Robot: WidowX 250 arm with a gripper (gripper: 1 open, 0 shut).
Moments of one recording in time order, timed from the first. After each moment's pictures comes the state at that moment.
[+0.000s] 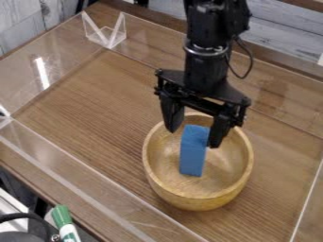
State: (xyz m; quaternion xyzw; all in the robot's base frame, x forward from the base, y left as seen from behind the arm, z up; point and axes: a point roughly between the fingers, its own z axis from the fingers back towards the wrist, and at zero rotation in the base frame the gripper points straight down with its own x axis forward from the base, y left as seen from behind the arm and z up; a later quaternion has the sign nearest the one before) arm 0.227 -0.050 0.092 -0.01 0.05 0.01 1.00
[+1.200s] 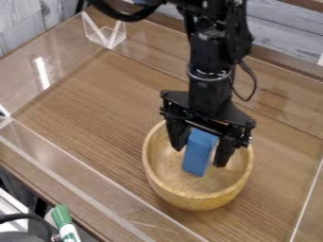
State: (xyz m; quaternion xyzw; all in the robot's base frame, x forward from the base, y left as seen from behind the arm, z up) arm 0.219 -0.062 0.076 -0.03 0.04 0.01 1.00
